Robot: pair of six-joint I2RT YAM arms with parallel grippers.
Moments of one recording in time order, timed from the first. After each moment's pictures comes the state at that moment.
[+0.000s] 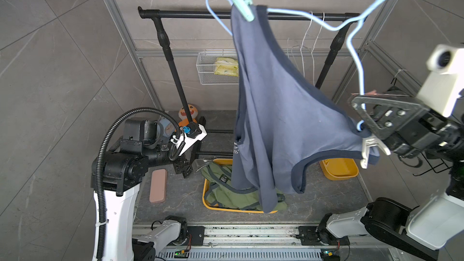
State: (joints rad) left arm -0.20 1.09 1.85 -1.49 0.72 0.71; right arm 0.79 1.42 2.68 -0.92 -0.55 0.45
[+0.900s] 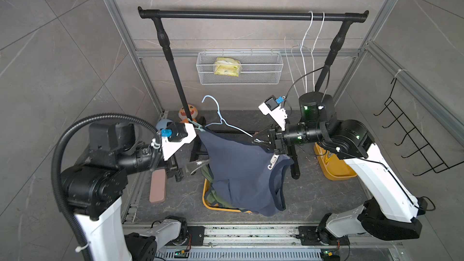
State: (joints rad) left arm -0.20 1.22 2.22 -1.54 0.84 0.68; right arm 0.79 1.44 1.98 -1.03 -0.58 0.17
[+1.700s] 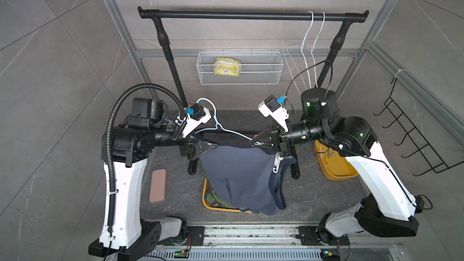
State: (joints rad) left arm -0.20 1.30 2.07 -1.51 0.86 0.75; right arm 0.79 1.50 2.13 -1.08 -0.76 0.07
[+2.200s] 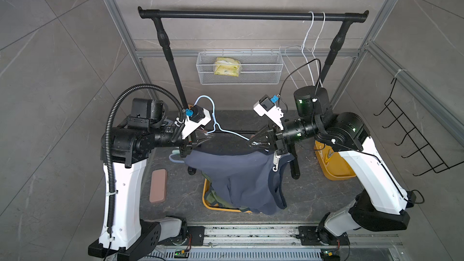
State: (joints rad) left arm -0.20 1.30 2.07 -1.52 0.90 0.79; right arm 0.77 1.55 2.19 -1.15 -0.77 0.07
